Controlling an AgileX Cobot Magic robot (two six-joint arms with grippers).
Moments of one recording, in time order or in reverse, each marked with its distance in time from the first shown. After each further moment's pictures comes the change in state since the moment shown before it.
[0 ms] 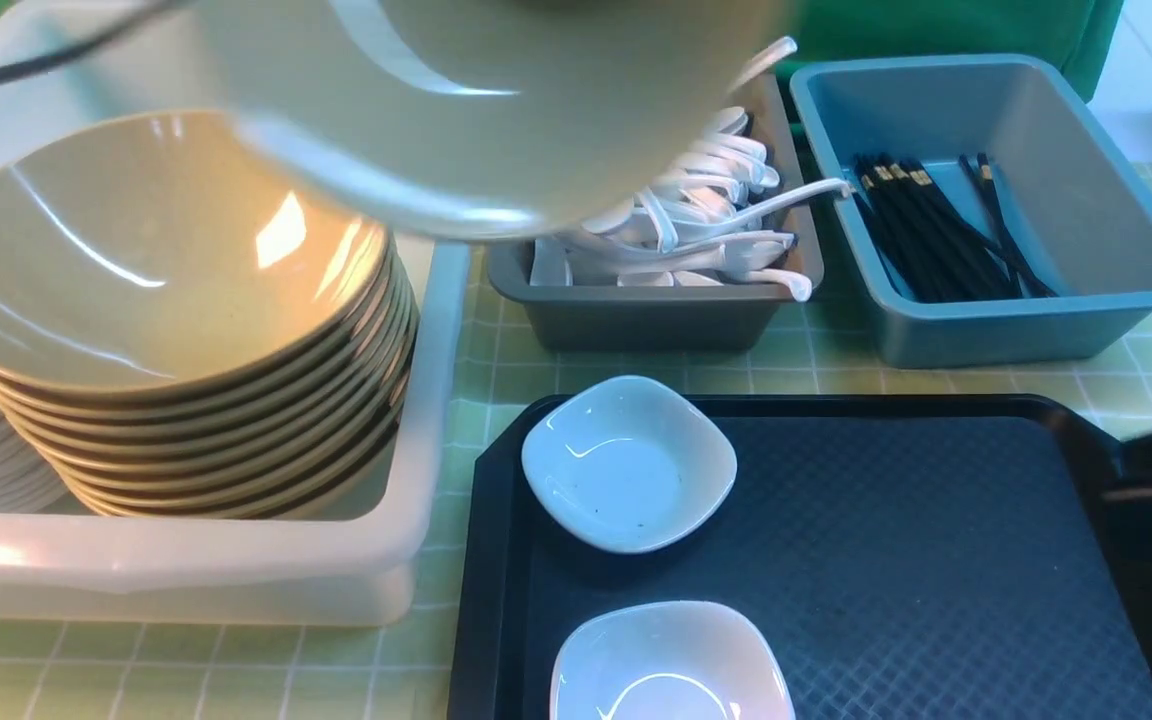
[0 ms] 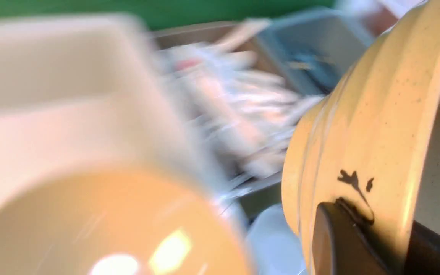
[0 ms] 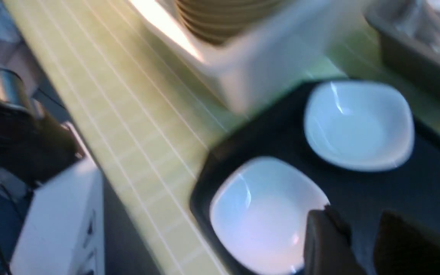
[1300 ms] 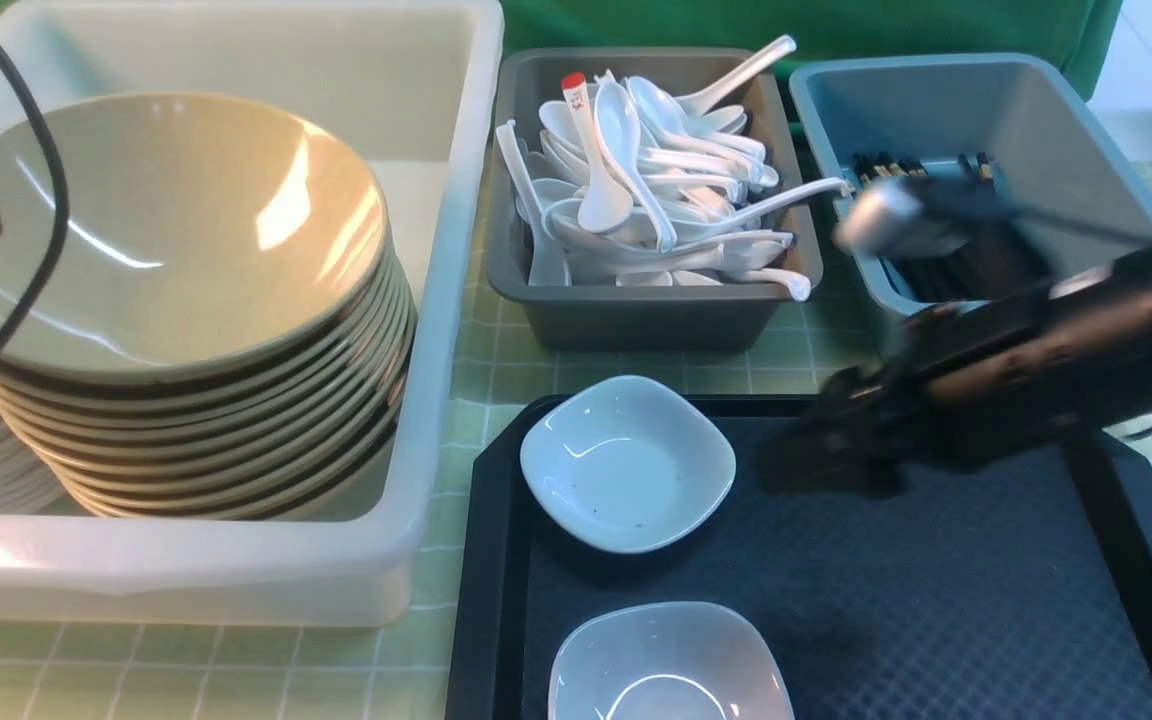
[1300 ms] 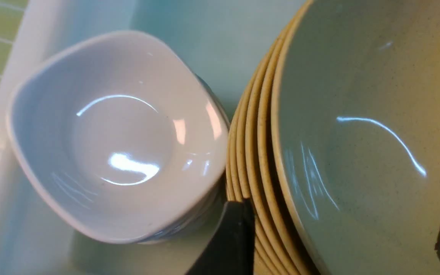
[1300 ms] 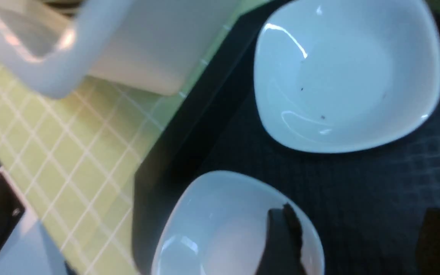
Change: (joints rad) right arm 0.139 0.692 0.002 0.067 -0.380 0.098; left arm 0.145 -0.120 0.461 0.358 -0.244 -0.171
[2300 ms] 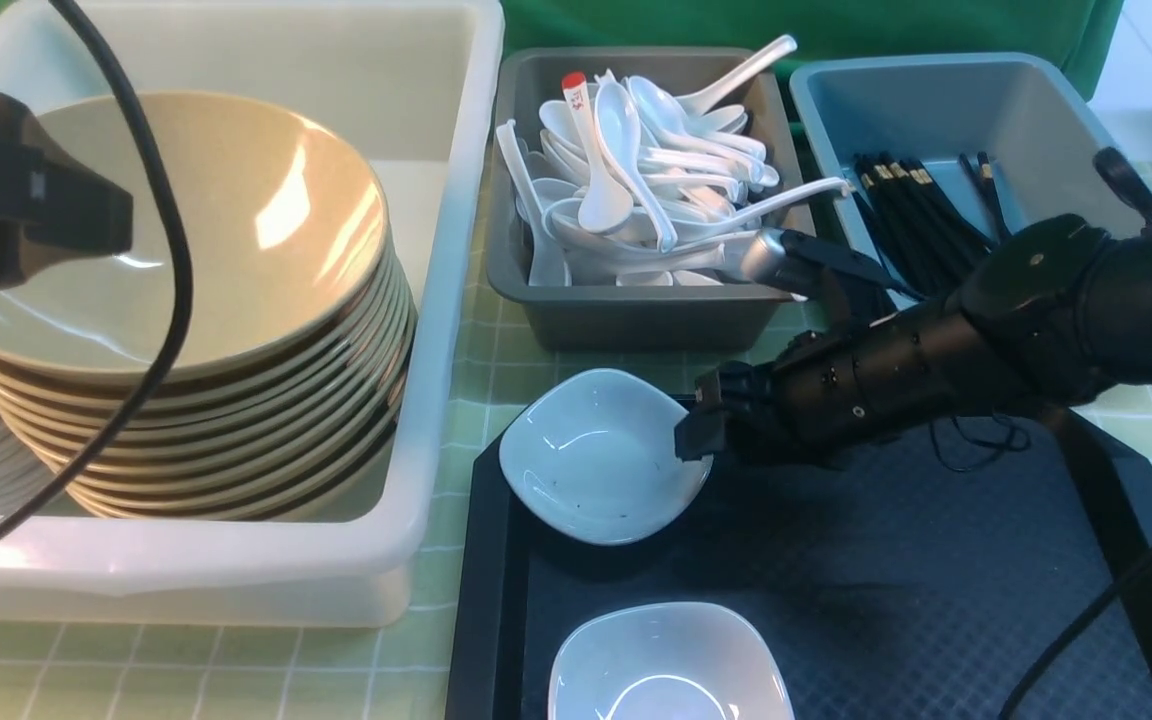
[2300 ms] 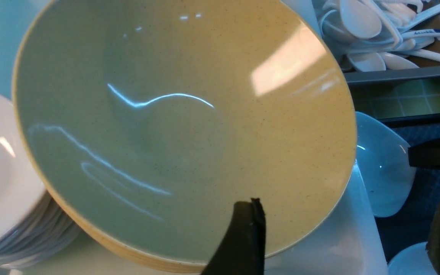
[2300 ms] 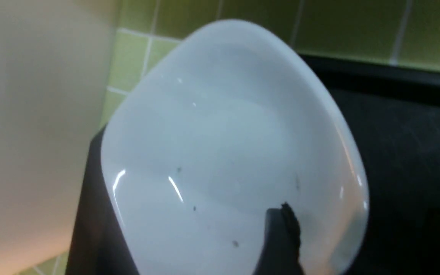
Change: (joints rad) right arm 0.019 0.379 -0.124 0.239 -0.248 -0.007; left arm -0.311 -0.171 0.000 -0.036 0.076 -0.026
